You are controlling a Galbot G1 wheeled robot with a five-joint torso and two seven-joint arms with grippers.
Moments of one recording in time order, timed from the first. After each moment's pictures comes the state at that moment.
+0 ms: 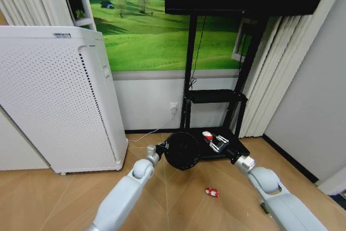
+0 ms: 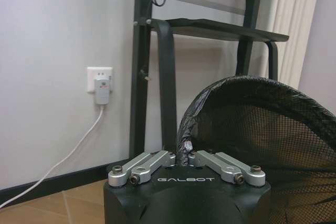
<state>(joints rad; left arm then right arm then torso) 0.74 -1.33 0.11 -1.44 -0.49 0.20 -0.03 -1.21 0.90 0.51 1.83 0.21 0.26 -0.40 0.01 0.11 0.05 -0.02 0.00</state>
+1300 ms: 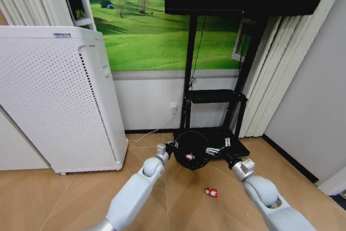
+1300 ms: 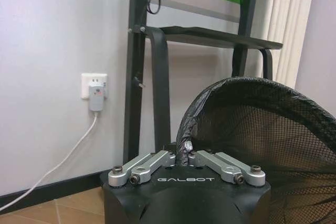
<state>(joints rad) 0.76 -1.37 0.08 -1.45 -0.45 0.19 -0.01 -1.40 0.96 0.55 1.90 0.46 0.02 -0.08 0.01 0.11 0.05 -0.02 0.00</state>
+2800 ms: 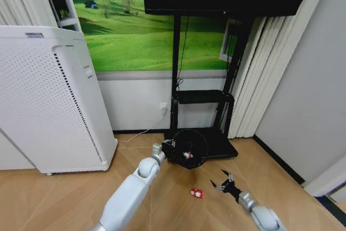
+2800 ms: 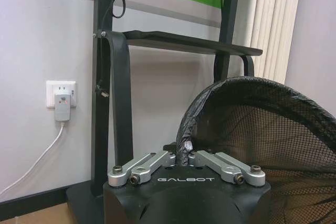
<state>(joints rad) 0.79 -1.35 0.08 -1.50 -0.45 0.18 0.00 -1.28 1.01 0.55 1.29 -0.08 0.29 -0.51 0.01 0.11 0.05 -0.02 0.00</state>
